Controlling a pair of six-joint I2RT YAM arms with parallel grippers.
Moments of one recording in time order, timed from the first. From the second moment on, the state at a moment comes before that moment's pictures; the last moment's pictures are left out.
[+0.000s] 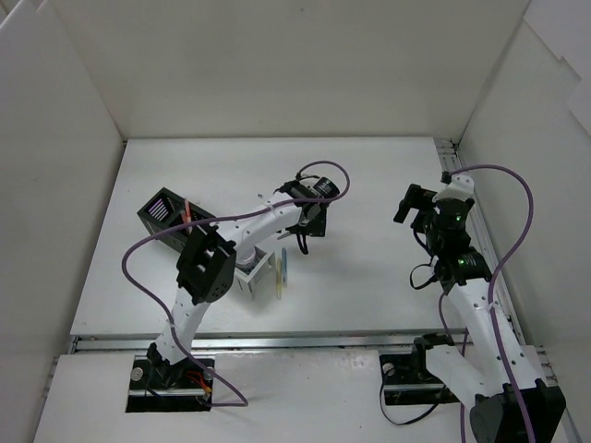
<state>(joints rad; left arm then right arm) -0.80 2.16 1.94 -1.01 -0.39 -0.67 0.10 0.89 0.75 -0.21 0.21 0.26</state>
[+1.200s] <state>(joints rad) -0.81 2.16 1.69 -0.85 -0.36 -0.92 0.10 0.89 0.74 -0.21 0.22 0.26</state>
